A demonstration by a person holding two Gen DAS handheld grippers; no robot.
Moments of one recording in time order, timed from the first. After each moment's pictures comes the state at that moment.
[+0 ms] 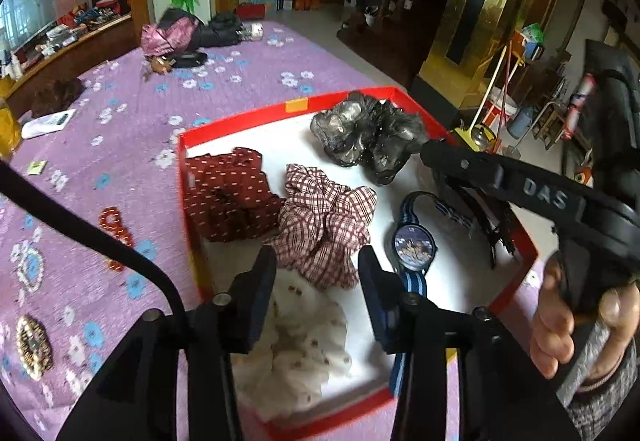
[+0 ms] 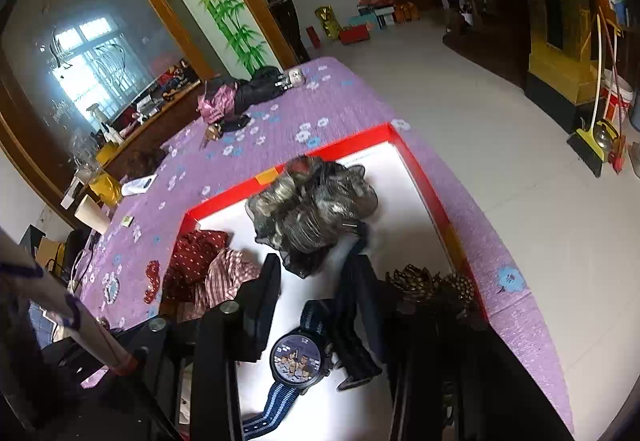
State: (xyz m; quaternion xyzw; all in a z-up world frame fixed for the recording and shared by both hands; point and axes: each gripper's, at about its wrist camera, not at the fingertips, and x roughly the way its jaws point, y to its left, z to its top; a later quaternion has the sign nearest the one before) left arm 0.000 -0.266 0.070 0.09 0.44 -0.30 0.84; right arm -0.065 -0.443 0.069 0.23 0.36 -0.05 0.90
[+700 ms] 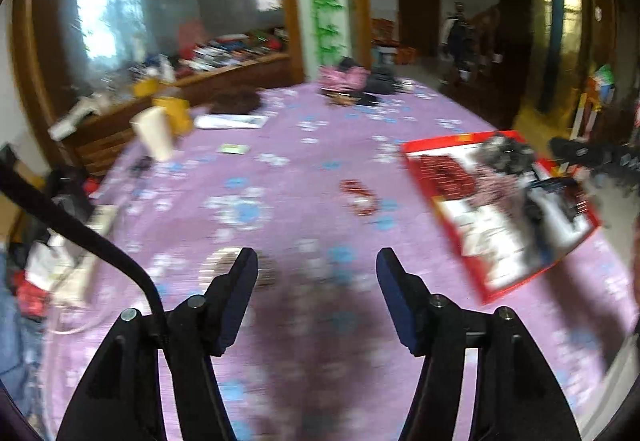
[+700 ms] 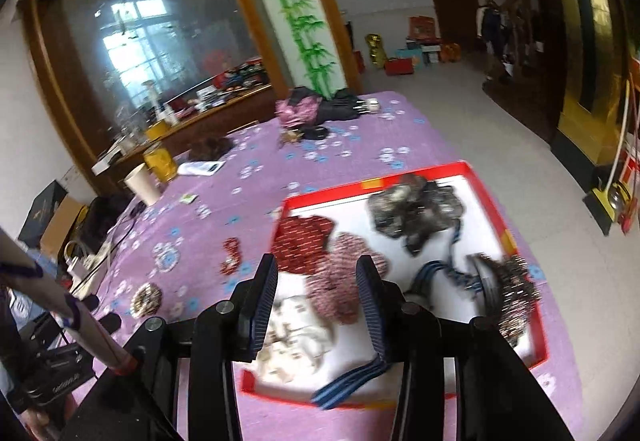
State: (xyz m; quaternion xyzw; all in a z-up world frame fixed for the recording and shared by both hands) left arm -0.064 -0.057 0.110 0.10 0.34 -0.11 0.93; right arm -0.105 -0.330 0.125 0.14 0.33 0.01 0.93
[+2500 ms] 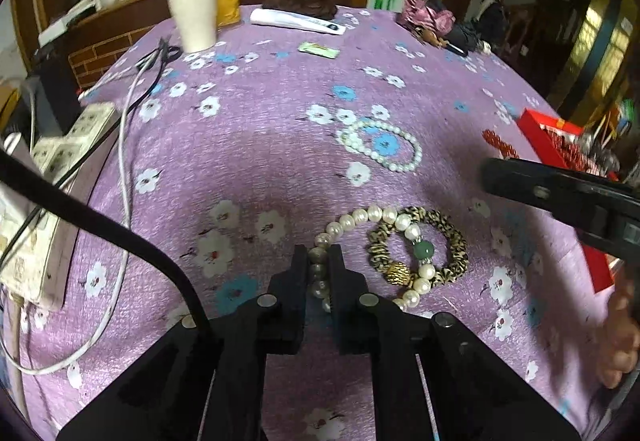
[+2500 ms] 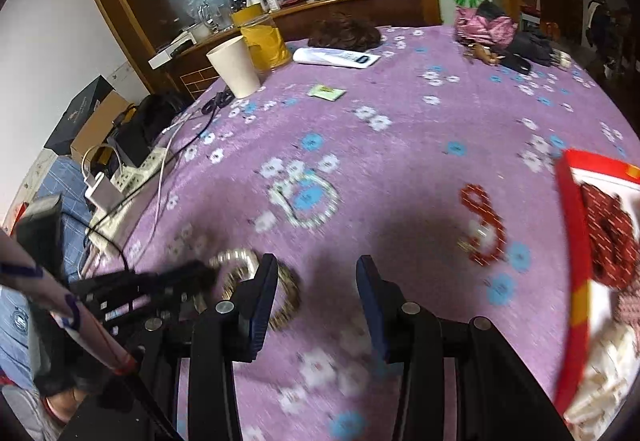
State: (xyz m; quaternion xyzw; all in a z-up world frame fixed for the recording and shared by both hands) left arm 0.054 0.082 0.017 0.00 0.46 -0.13 0.88; right arm 0.043 -0.092 0.042 0.08 0.44 0.15 0.88
